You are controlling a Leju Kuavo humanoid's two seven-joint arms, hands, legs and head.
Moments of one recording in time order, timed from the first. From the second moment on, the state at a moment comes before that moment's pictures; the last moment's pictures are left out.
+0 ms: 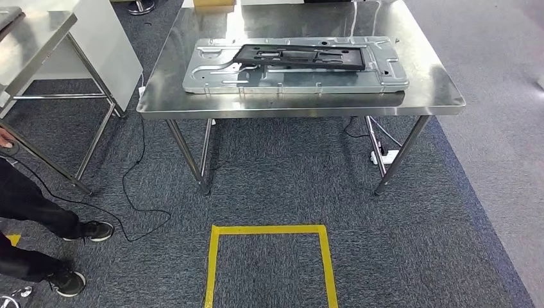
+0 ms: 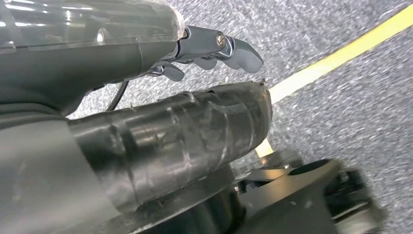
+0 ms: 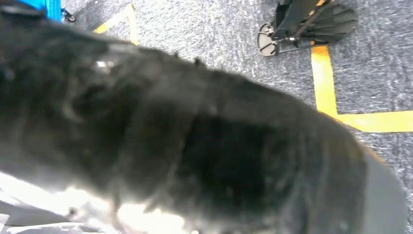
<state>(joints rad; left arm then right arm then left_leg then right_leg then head) -0.08 -0.21 0.96 -0.21 -1.28 0.27 -0.20 -0.04 0.14 -0.78 -0.25 0.52 -0.32 -0.19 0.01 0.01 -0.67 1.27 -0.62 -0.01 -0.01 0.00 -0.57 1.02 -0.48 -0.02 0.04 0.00</state>
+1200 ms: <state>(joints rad) -0.08 -0.20 0.98 -0.21 -1.27 0.28 -0.21 -0.05 0.16 -0.78 -0.23 0.56 -0.31 -0.19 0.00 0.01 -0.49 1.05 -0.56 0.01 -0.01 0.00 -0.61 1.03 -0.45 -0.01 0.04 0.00</state>
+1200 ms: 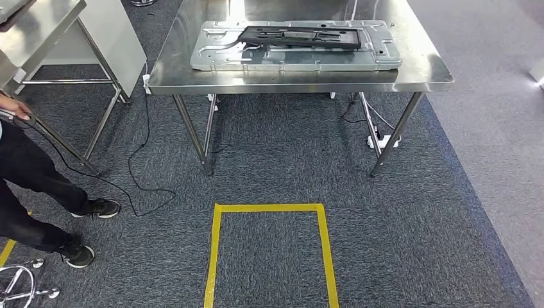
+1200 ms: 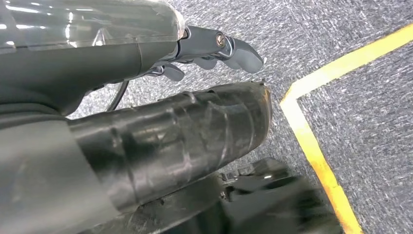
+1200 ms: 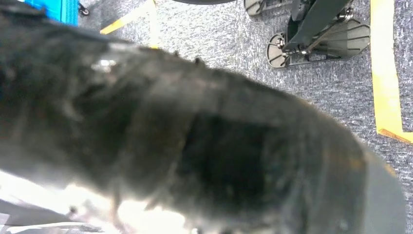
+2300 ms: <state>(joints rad) -0.07 -0.20 0.98 -0.21 -1.27 0.28 -0.21 -0.05 0.17 -0.78 -0.23 0.57 -0.28 -0.18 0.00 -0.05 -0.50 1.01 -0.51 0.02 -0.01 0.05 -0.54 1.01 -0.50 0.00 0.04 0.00</state>
